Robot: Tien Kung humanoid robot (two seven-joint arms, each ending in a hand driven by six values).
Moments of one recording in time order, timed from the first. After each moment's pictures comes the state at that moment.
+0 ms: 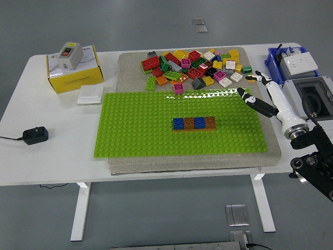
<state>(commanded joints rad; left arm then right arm) 0.06 0.15 -1.70 -0.18 2.16 0.03 0.07 0.35 -0.36 0.95 1.24 -1.41 -0.40 0.14</state>
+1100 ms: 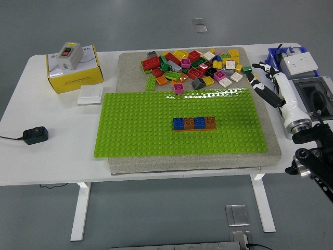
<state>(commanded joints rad) 0.06 0.11 -1.81 -0.18 2.25 0.02 0.07 0.37 -0.33 0.99 1.24 -1.23 -0.38 0.22</state>
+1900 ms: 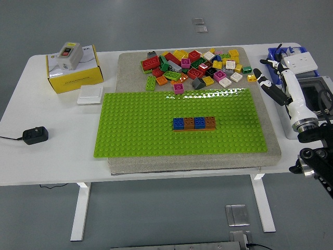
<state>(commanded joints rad) 0.05 0.14 -1.71 -0.18 2.12 0.02 0.08 0.33 -0.32 1.05 1.26 -1.27 -0.39 0.22</state>
